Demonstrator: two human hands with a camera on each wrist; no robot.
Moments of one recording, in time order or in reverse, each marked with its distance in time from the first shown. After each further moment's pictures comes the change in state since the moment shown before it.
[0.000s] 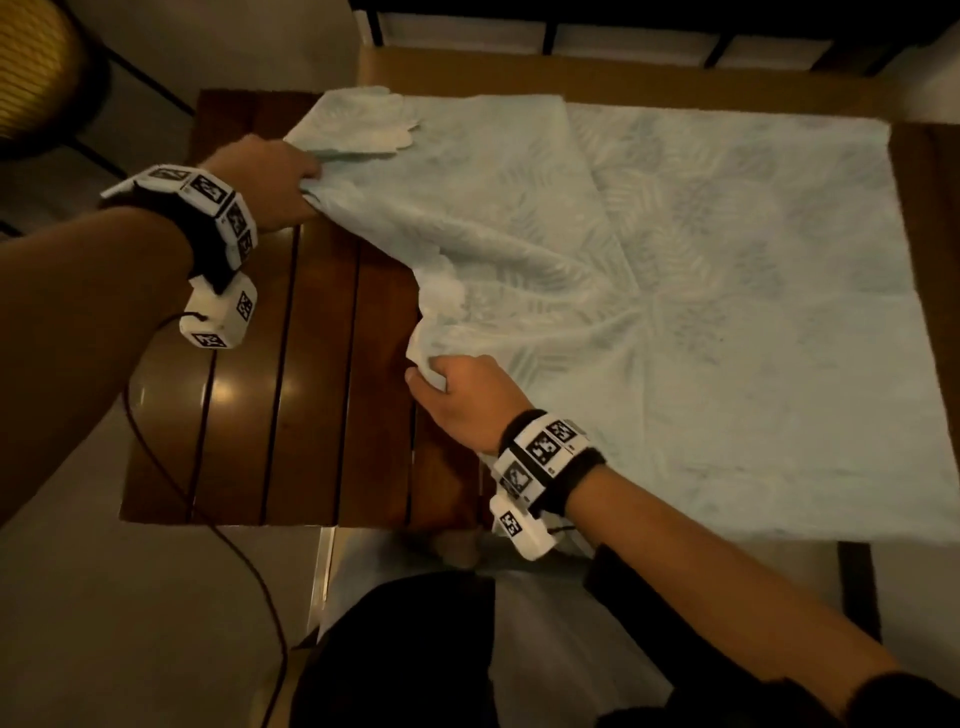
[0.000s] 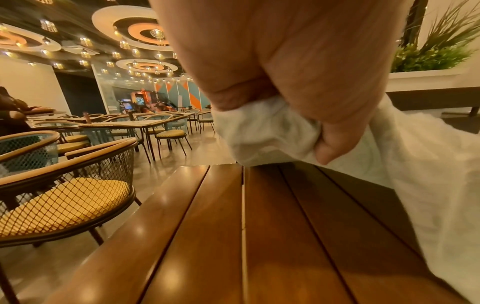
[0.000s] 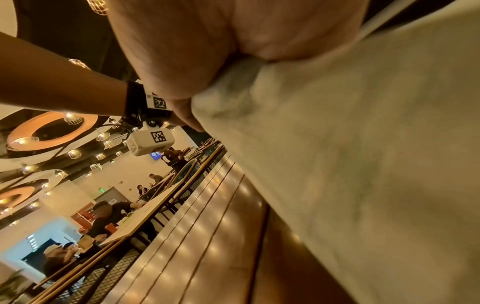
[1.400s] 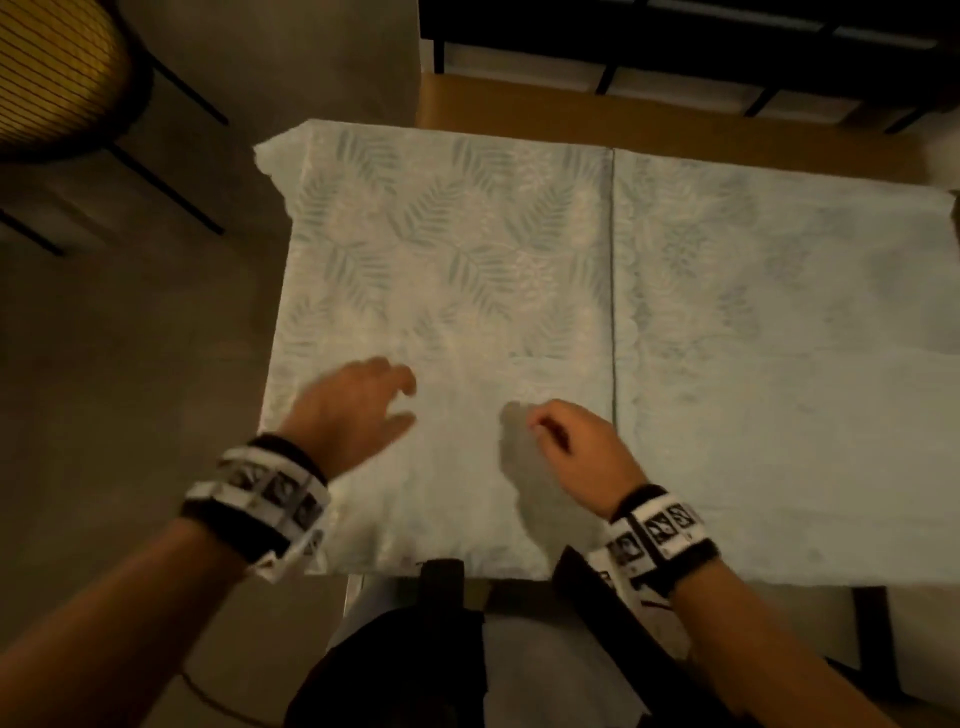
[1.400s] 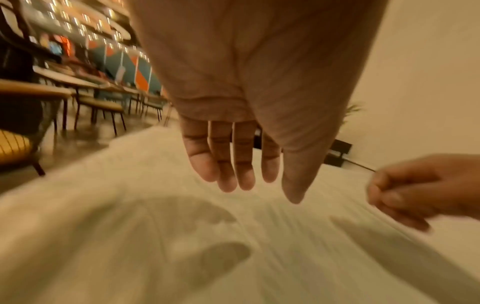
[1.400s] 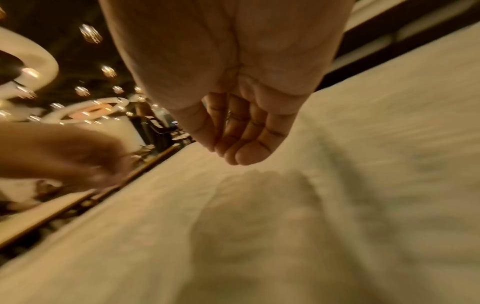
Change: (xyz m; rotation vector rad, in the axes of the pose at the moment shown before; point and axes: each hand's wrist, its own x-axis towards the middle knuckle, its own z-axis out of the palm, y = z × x) left_hand -0.133 -0.063 0.126 -0.370 -0.027 0.127; right_hand 0.017 -0.007 0.048 -0.050 0.135 0.142
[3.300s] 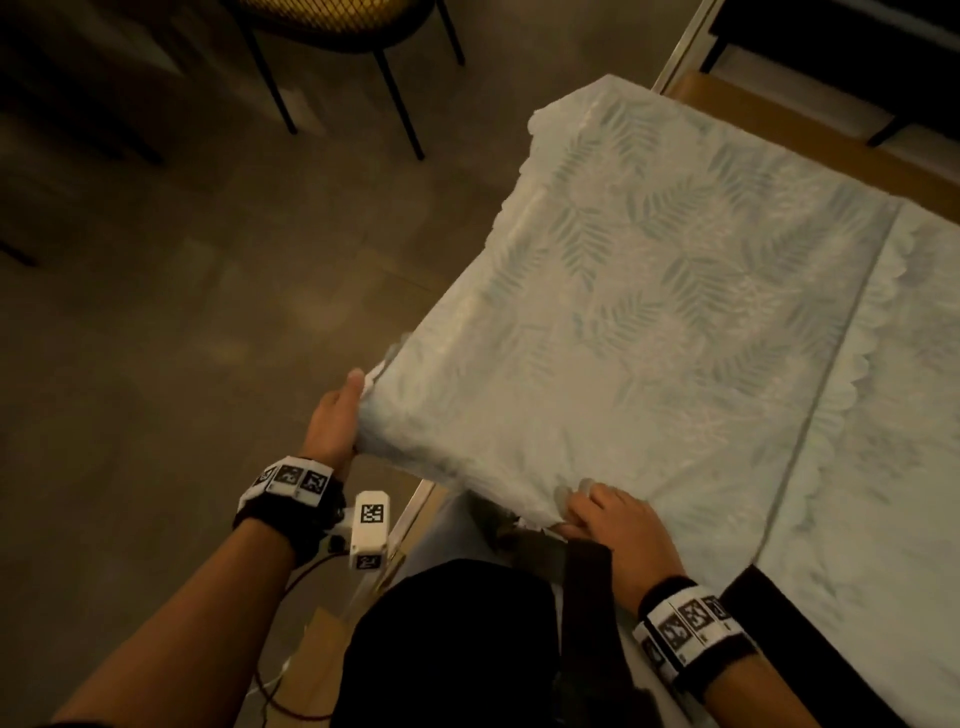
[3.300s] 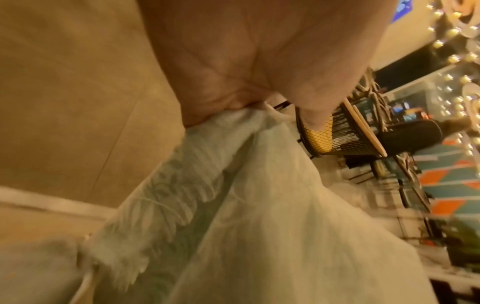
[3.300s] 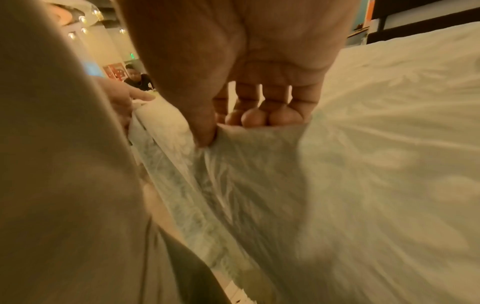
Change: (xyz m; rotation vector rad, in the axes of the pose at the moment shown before) left_hand -0.185 -0.133 0.122 -1.564 0.586 -1.126; right_hand -0.054 -0.024 0.137 -0.668 -0.451 -0.319
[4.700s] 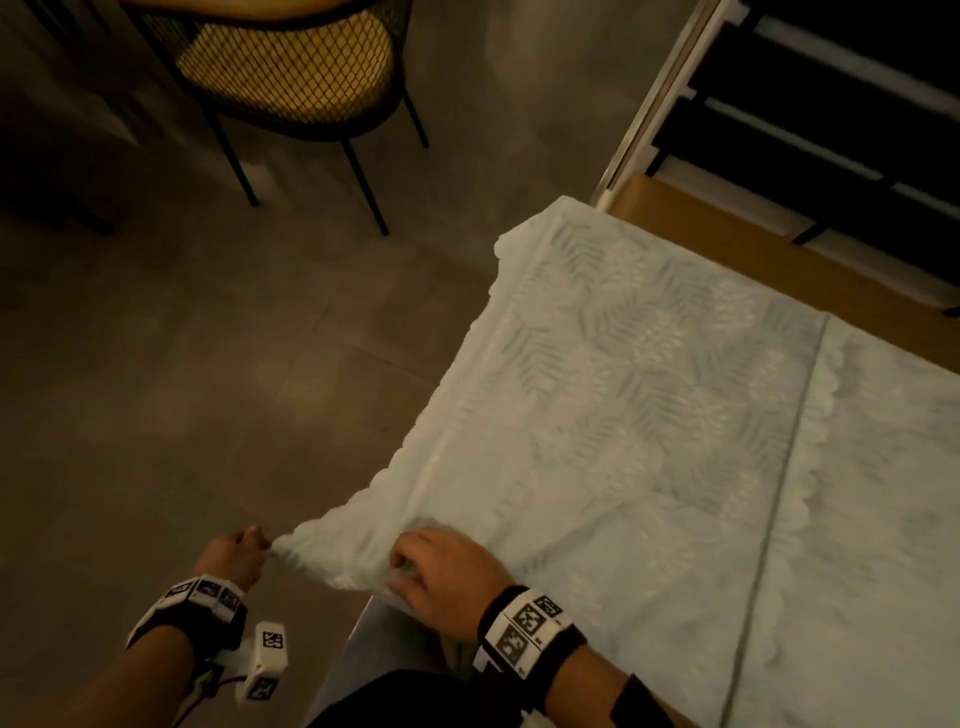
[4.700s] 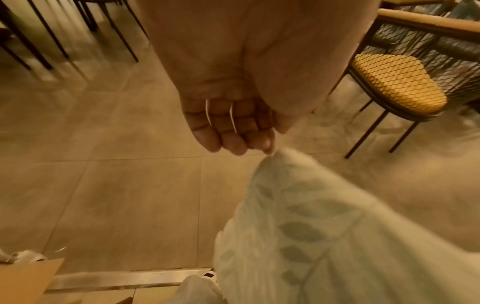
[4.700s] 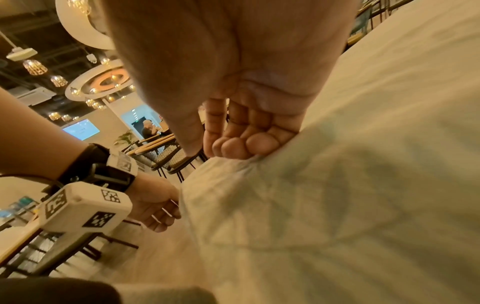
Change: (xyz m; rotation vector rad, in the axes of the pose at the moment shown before) left_hand 0.131 -0.043 -0.070 0.679 0.150 -0.164; right_hand 0.147 -0.111 -0.058 0.323 -0.104 -0.276
